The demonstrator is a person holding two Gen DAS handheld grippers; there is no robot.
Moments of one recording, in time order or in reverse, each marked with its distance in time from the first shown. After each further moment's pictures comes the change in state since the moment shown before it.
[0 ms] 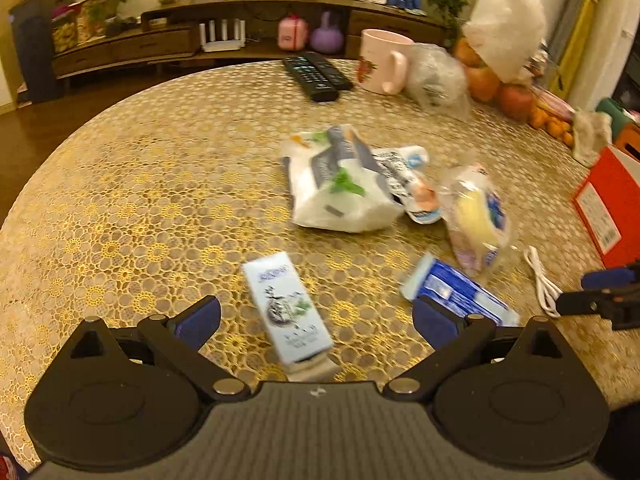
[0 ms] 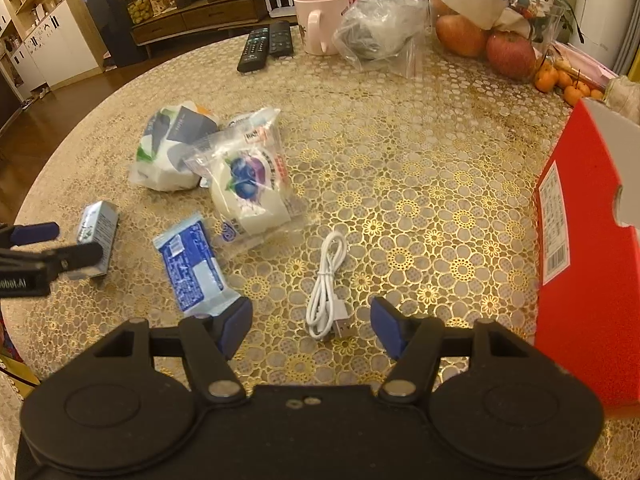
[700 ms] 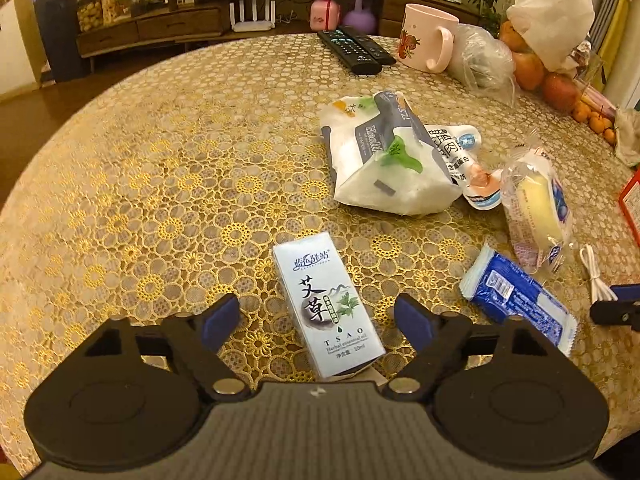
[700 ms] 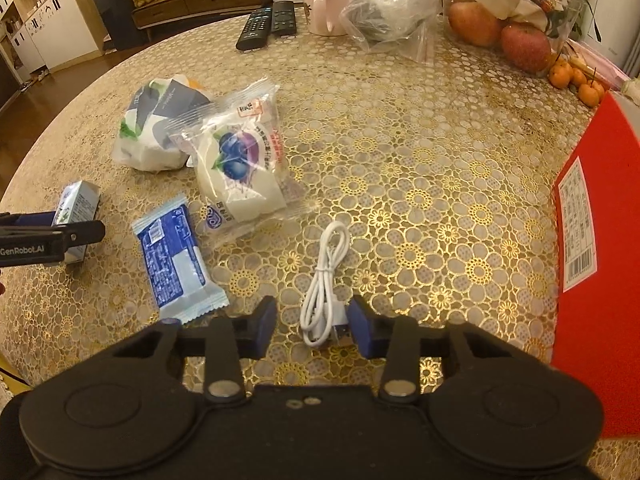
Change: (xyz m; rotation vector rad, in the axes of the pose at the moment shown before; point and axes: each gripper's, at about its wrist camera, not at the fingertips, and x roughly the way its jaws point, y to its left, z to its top) left arm 0.034 0.010 -0.006 -0.035 0.044 0.086; right arm 0.025 0.002 0.000 -0.039 0.028 -0.023
